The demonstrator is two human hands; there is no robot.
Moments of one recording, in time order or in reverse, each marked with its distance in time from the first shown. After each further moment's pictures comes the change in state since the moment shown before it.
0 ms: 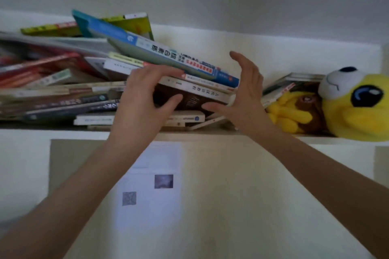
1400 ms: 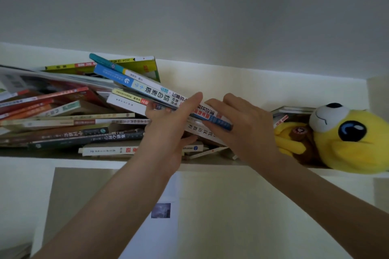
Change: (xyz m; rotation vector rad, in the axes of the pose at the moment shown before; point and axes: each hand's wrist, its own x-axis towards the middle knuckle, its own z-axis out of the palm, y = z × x) left_hand 0.030 0.064 0.001 -1.066 0.105 -0.915; right_hand 0.016 -0.038 -0.025 -0.430 0.153 -0.551
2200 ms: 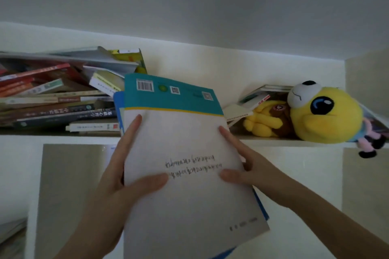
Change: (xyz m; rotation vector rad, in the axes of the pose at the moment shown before) left_hand -0.085 -0.048 -0.078 0.196 -0.187 0.048; right_hand -0.109 -0.005 -0.057 1.221 -0.794 1.035
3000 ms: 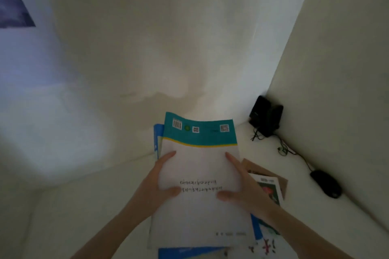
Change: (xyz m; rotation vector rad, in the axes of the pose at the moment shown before) left_hand -0.162 -0.376 0.047 0.314 -0.532 -0.714; right_hand -0.250 0.332 0.074 0.128 0.304 0.862
